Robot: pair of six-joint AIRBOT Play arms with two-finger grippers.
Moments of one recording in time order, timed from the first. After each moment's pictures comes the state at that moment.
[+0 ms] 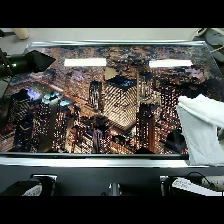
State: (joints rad) left arm -0.06 -1.12 1.46 0.90 -0.99 -1.39; right arm -0.86 -1.39 1.65 -1.32 1.80 1.79
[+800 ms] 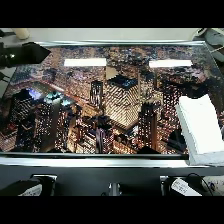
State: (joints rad) left arm -0.10 -1.24 1.67 1.21 -1.02 -1.50; right arm -0.69 -1.25 1.63 -1.54 1.31 1.66
